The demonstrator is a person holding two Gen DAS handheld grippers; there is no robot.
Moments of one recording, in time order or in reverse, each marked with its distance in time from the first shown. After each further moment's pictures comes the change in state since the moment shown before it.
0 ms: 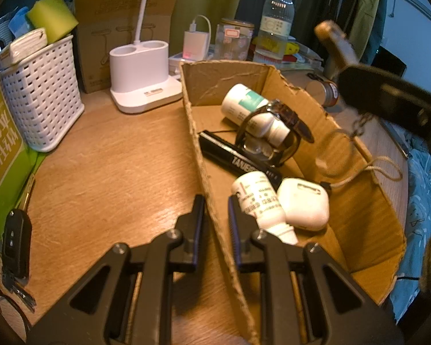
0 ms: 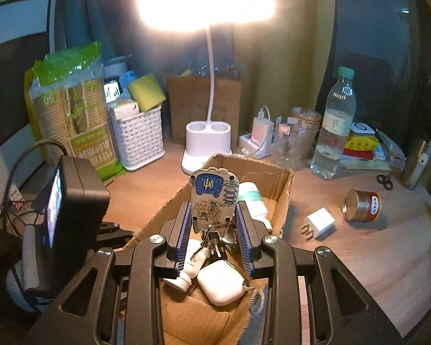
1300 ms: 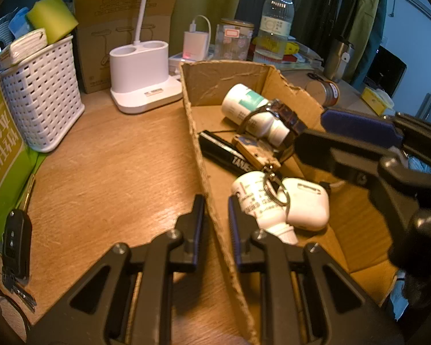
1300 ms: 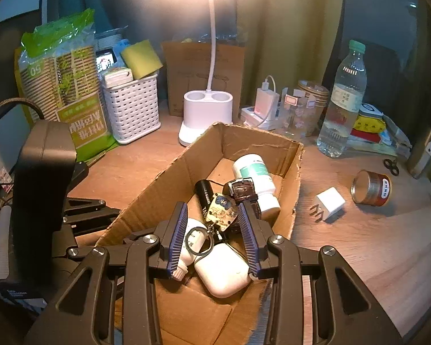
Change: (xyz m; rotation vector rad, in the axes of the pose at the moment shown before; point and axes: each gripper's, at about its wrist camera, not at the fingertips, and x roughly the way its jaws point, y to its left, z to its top) left arm 0.000 -0.001 0.000 0.001 0.000 0.001; right arm 0.026 0.001 -0.012 -0.010 0.102 -0.009
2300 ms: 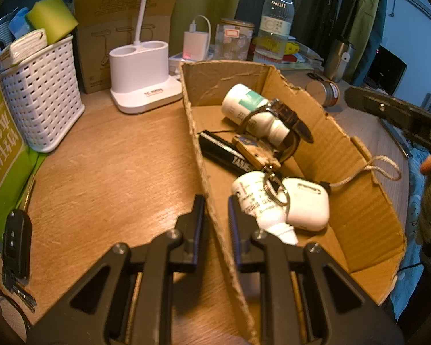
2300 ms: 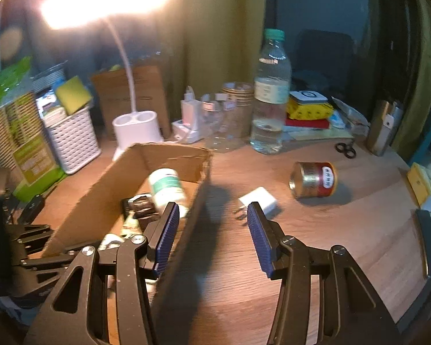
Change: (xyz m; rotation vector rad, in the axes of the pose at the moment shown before) left arm 0.000 -0.001 0.000 0.001 0.000 0.001; right arm -0.015 -0.087 -0.005 0.168 -0.048 -0.155
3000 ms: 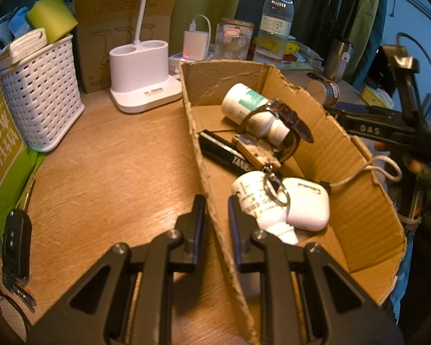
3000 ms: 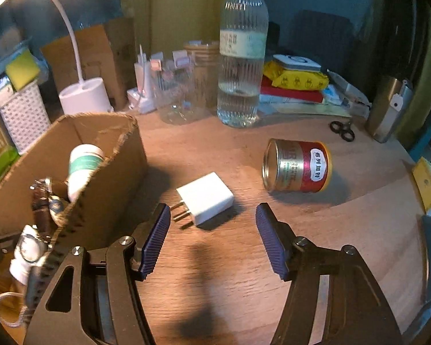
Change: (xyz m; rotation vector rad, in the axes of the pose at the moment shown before) left arm 0.000 0.000 0.000 0.000 0.000 0.000; right arm 0.080 -0.055 -0.003 -0.037 0.132 -0.045
